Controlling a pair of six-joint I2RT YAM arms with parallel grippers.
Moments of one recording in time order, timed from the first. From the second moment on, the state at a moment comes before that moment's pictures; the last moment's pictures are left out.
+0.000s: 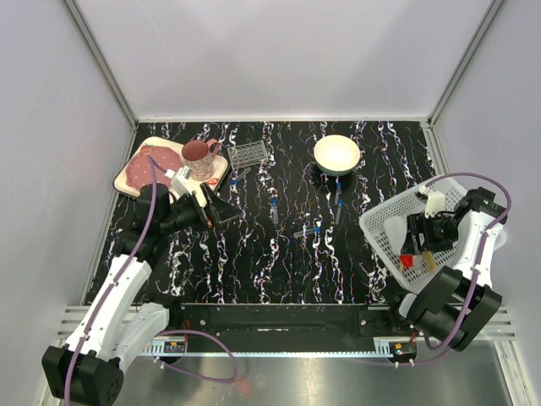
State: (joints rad) left arm -0.21 0.80 0.69 -0.34 0.64 -0.76; right arm -0.59 1.22 0.95 -1.22 -0.49 -0.78
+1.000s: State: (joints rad) left arm -0.69 1.37 1.14 -0.62 0.21 -0.63; right arm -0.59 1.11 1.22 -1.29 -1.15 -0.73
